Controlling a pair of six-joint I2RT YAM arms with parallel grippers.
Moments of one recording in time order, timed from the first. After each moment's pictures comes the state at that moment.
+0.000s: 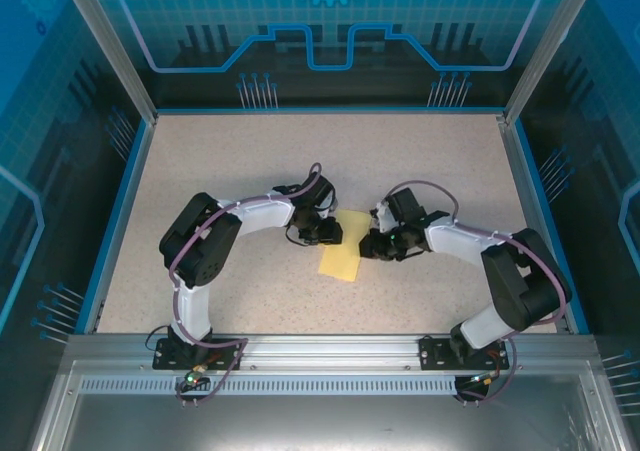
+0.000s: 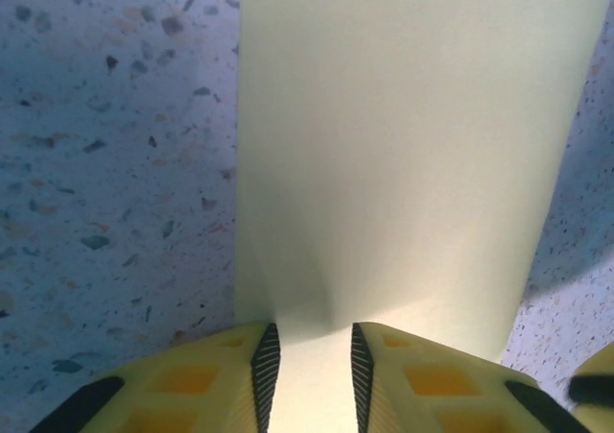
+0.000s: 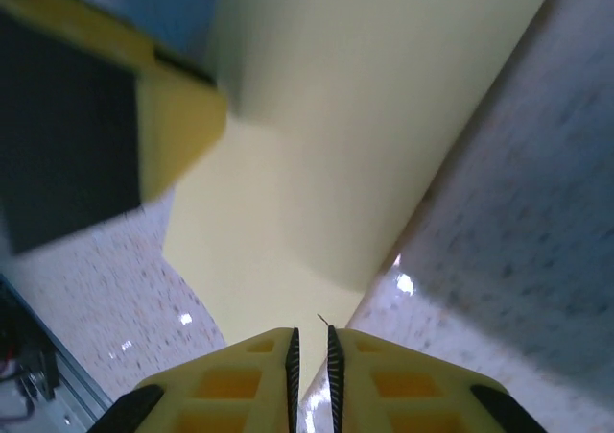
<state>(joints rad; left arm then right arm) -0.61 1.96 1.22 -0.48 0.35 -0.58 0.44 1.53 0.75 -0.35 -0.51 0.49</state>
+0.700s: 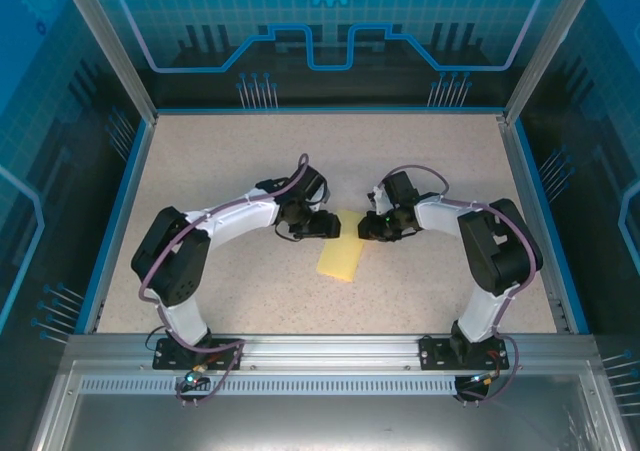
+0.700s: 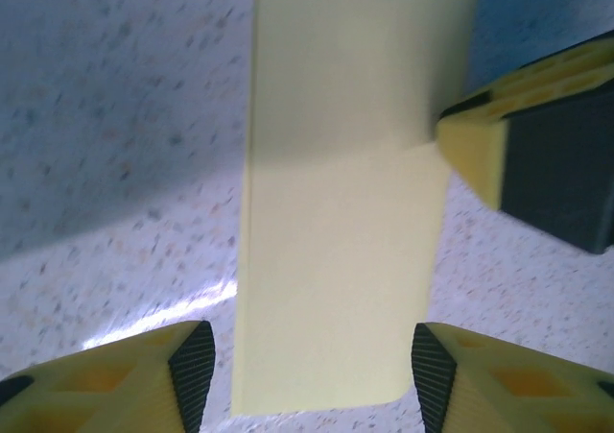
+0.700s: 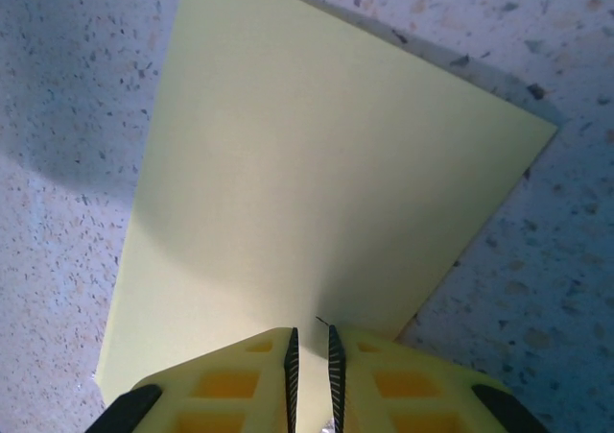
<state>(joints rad) -0.61 1.76 1.18 -0.60 0.29 -0.58 0.38 1.78 0.92 -0.32 -0.47 0.39</state>
